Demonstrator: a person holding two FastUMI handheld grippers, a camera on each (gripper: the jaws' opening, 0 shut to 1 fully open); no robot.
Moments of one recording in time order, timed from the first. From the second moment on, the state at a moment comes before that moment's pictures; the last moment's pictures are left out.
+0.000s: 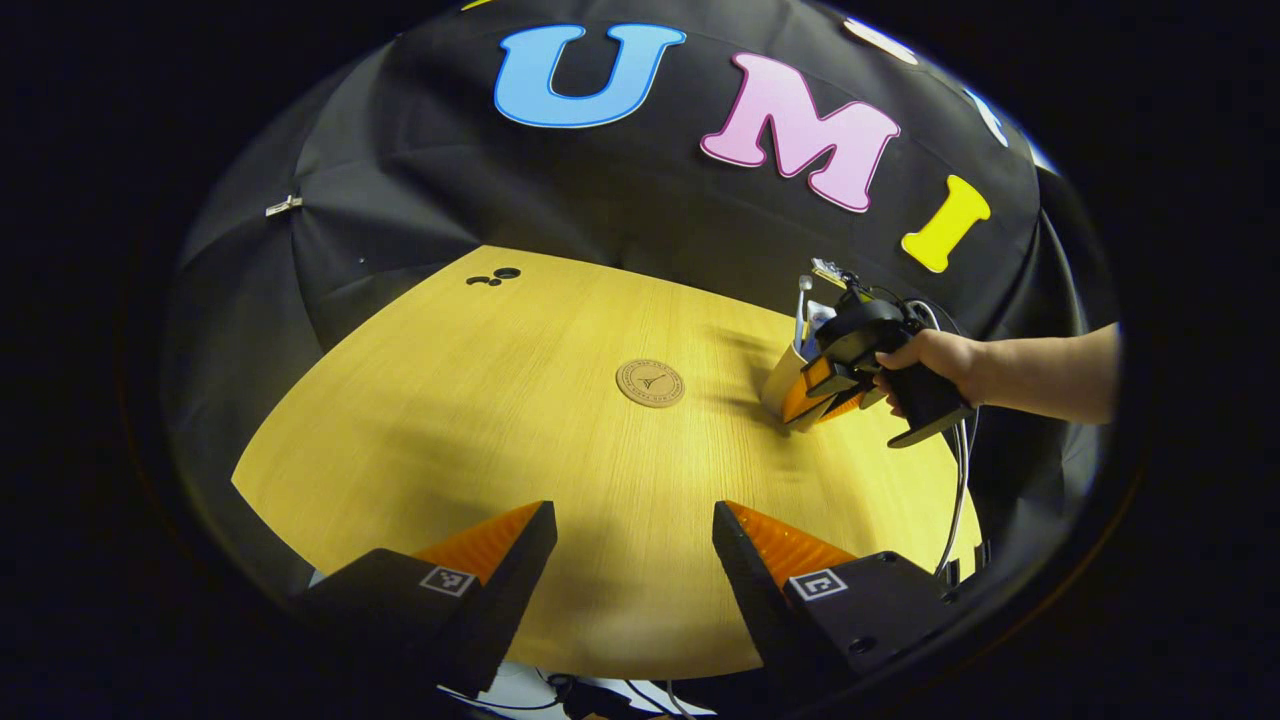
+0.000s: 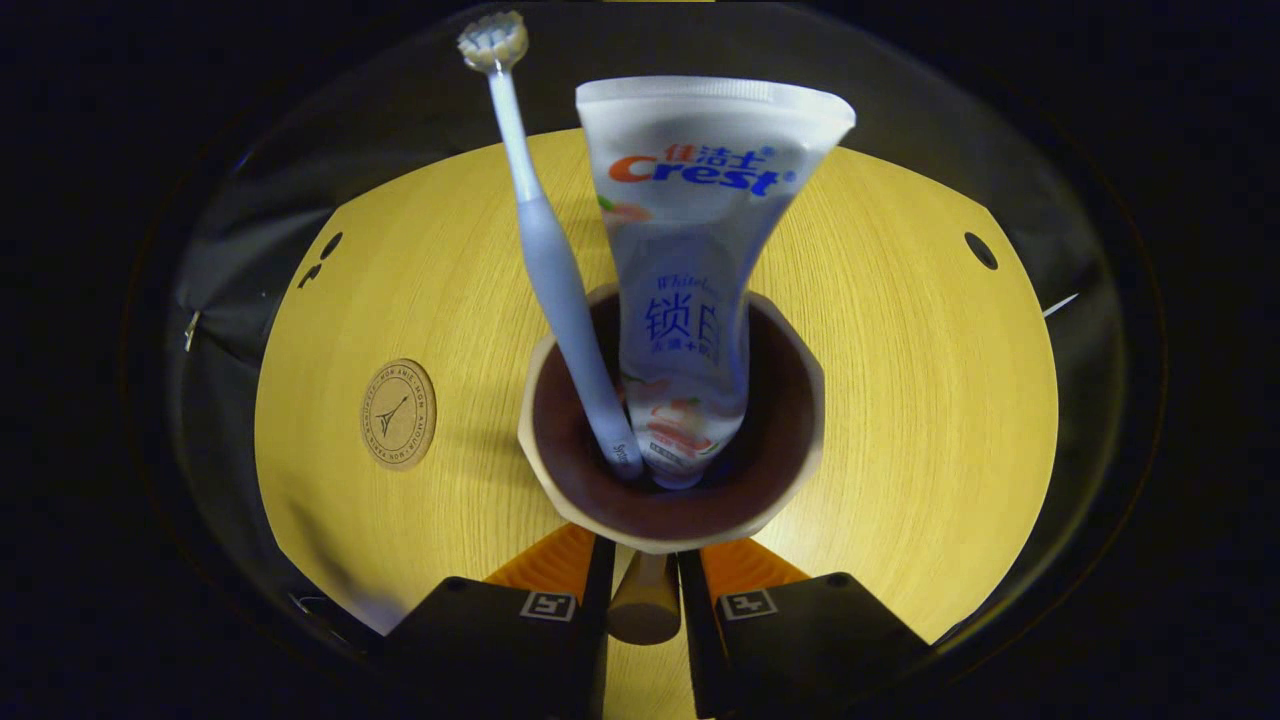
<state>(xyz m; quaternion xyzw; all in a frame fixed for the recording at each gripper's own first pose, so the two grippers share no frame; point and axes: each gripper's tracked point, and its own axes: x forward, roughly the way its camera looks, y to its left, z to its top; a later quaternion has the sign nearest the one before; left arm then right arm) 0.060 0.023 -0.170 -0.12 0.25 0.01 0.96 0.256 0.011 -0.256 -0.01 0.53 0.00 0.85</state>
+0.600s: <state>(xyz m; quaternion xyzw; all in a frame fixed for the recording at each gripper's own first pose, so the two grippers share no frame) 0.061 0.012 -0.176 -0.12 0.26 0.00 0.96 0.264 0.004 -0.254 -0.05 0.51 -0.01 0.86</state>
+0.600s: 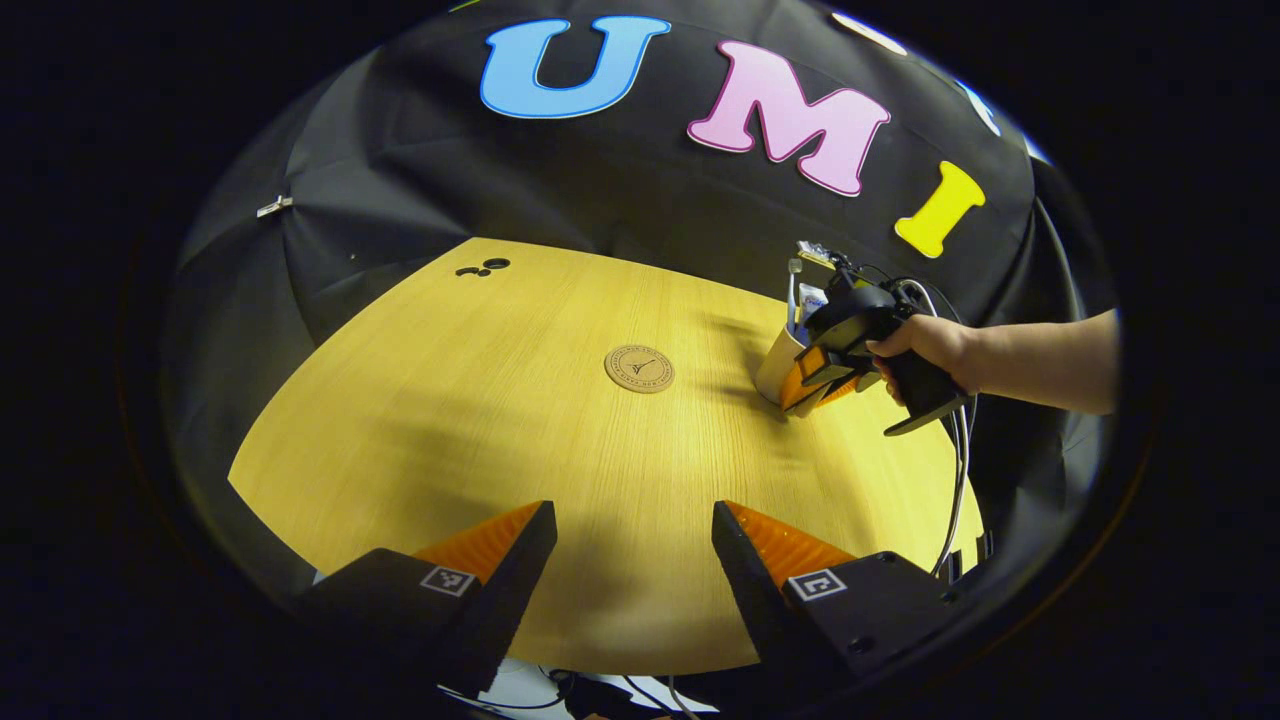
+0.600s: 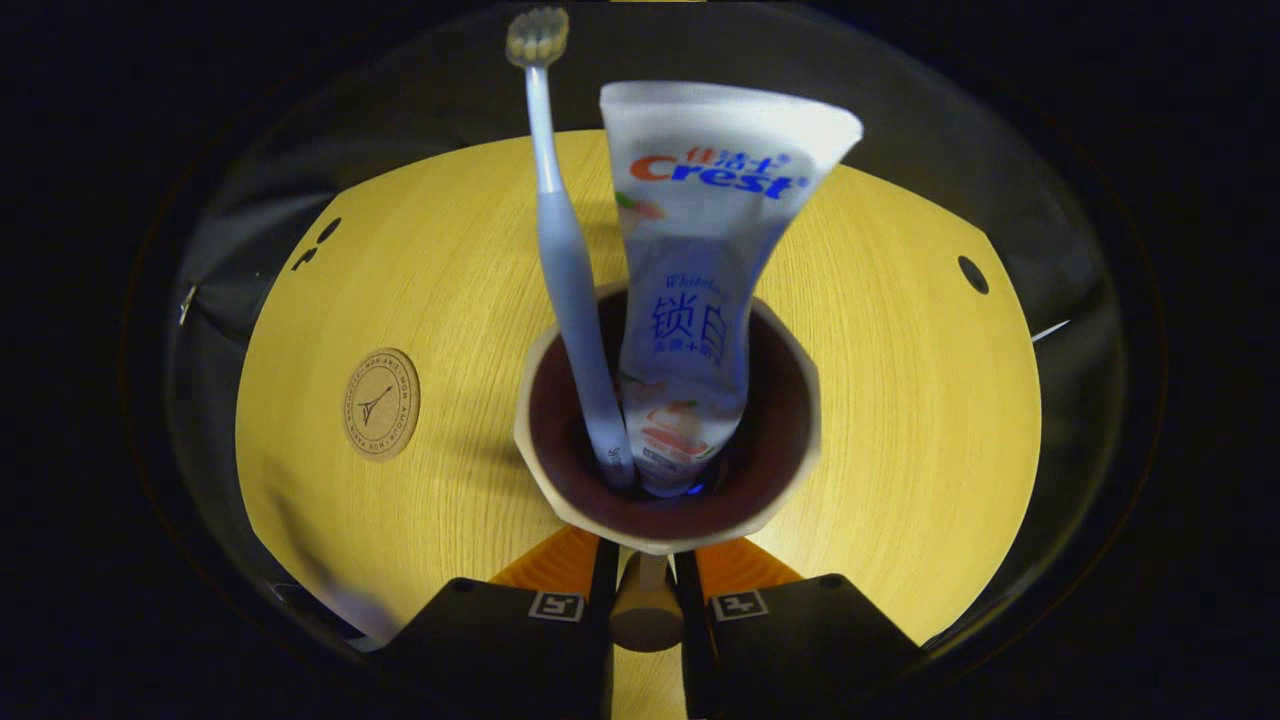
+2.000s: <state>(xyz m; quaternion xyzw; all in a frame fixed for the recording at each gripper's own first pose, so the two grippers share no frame) 0.058 0.064 -0.189 -0.13 0.26 0.02 0.96 0.281 0.160 -0.205 -0.08 0.44 0.10 0.89</state>
